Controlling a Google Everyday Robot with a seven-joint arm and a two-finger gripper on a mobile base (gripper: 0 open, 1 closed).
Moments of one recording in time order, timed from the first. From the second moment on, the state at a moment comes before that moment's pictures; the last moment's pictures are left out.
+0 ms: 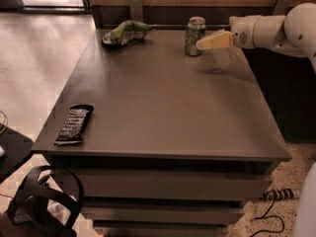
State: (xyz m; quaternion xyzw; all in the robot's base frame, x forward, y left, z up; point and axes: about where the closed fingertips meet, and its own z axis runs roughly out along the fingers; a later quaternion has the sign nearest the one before) arm 0.795 -0.201 0.907 -0.33 0.73 0.20 0.56
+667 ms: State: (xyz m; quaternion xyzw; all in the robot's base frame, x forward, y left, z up) arm 0.824 -0.180 0.896 -0.32 0.72 0.22 0.58
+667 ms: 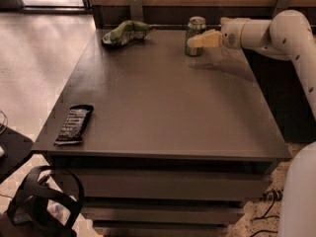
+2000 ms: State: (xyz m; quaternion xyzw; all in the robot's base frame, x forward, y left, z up) arm 0.843 -0.161 0.883 -0.30 0.71 0.24 0.59
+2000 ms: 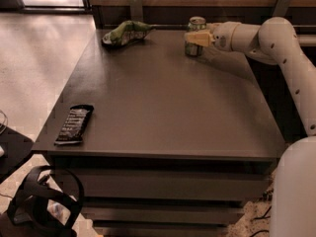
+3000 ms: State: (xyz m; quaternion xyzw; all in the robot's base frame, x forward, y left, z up) arm 0.845 -0.150 0.880 -0.31 0.71 0.24 0.59
